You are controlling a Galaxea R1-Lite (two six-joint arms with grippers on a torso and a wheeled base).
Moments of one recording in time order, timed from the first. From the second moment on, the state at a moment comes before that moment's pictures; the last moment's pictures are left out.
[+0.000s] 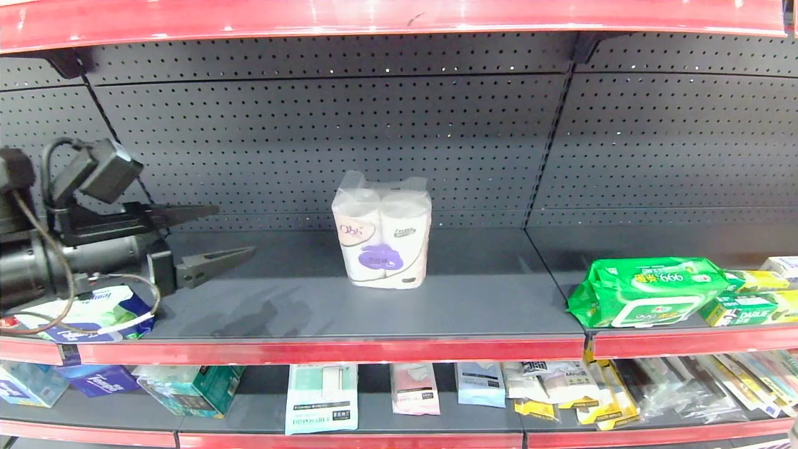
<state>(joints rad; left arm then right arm) 0.01 1.49 -0.73 -0.45 -0.73 0.33 0.15 0.22 -0.45 0.22 -0.19 -0.12</state>
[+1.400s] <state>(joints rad) -0.06 2.26 -1.27 -0.79 -1.20 0.37 0.11 0.31 -0.49 0.22 -0.20 -0.14</state>
